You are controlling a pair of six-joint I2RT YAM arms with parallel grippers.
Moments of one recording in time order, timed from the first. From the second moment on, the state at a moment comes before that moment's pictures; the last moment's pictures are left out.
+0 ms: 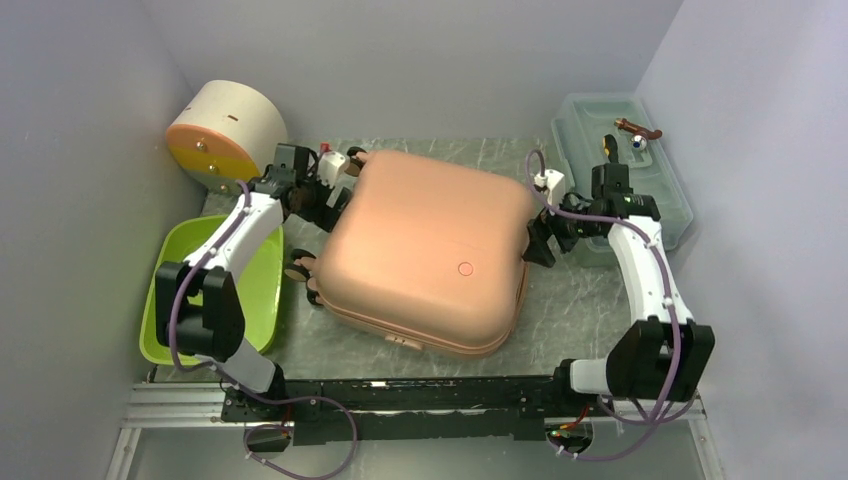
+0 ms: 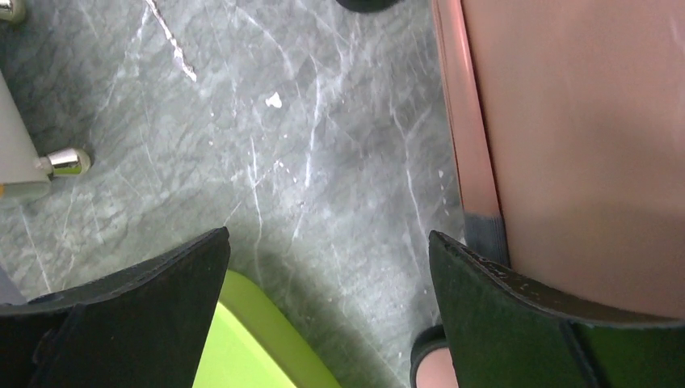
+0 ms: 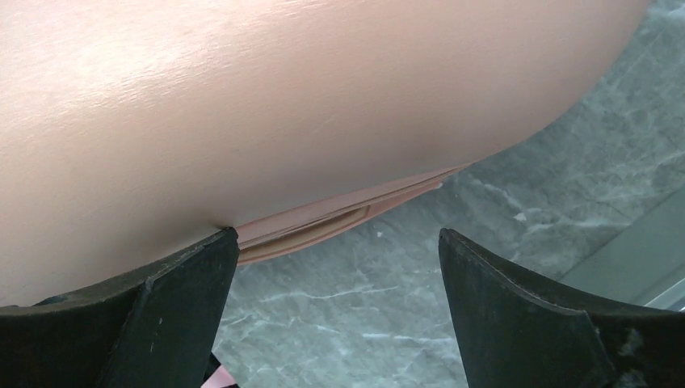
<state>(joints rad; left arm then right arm) -0.20 1.57 1.25 -0.57 0.12 0.36 -0.08 1.30 1.19 -1.00 -0.71 -0.76</state>
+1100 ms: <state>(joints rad) -0.42 1.91 1.55 -0.59 0.25 0.18 -0.04 1.77 1.64 -0.71 -0.68 -0.56</state>
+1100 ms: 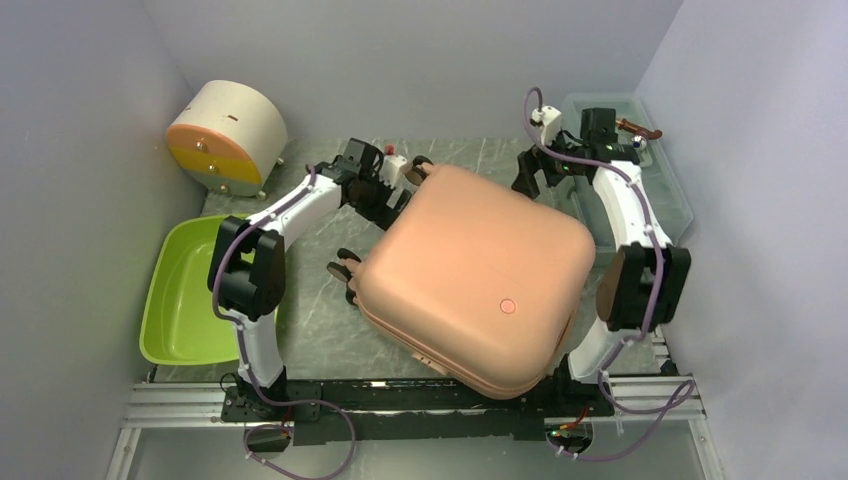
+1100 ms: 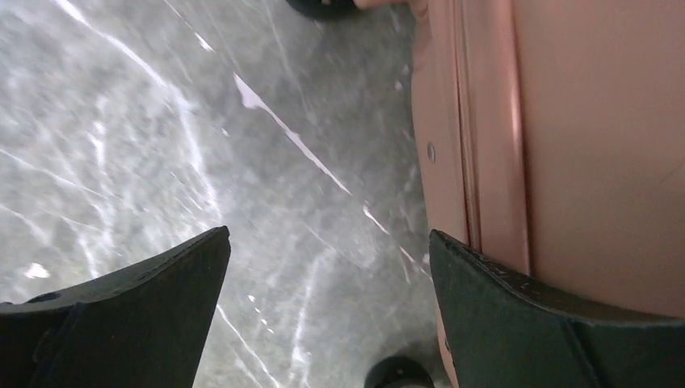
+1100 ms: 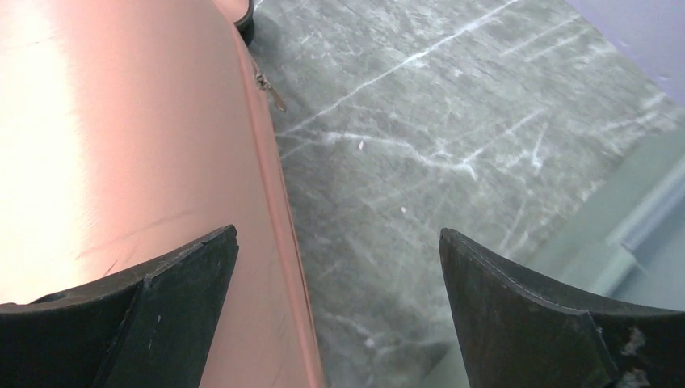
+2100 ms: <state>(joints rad) -0.24 1.42 1.44 -0.85 0.29 0.34 -0.17 0.94 1.28 -1.47 -0.08 -1.33</state>
